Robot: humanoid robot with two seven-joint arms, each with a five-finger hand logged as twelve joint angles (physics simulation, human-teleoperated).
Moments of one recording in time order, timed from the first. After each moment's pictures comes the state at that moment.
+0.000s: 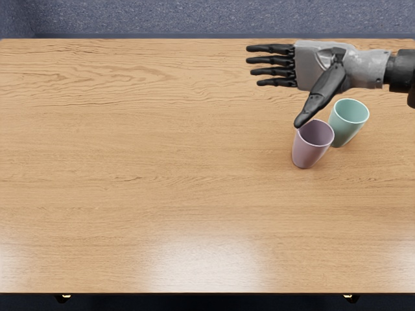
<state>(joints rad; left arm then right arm) -0.08 0.00 -0.07 -0.27 -0.08 0.02 0.11 1.10 -0.81 0.52 1.31 -0.07 0.61 -0.32</state>
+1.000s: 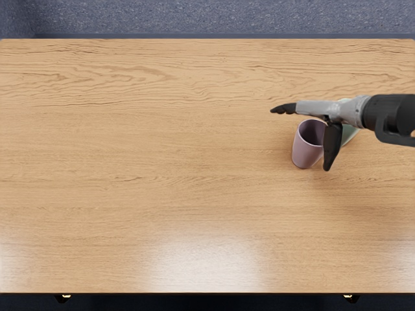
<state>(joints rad) -0.08 0.00 -0.07 -0.27 -0.08 0.02 0.11 0.85 -0.72 0.72 1.45 -1.34 0.60 -0.27</state>
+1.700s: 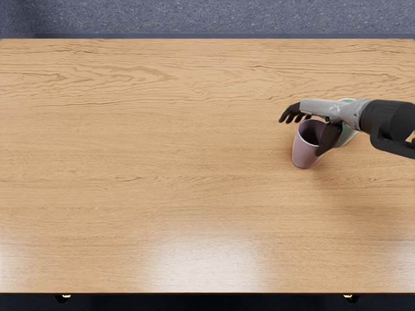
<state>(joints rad) -0.08 0.00 -0.07 -0.27 -0.08 0.02 0.11 0.85 -0.72 0.65 1.46 -1.42 0.45 -0.27</state>
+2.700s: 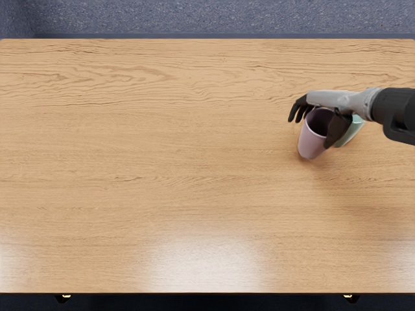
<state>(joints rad) -0.08 0.00 -0.07 -0.27 -0.08 0.02 0.11 0.89 -0.78 0.67 1.50 -1.41 0.53 -0.28</state>
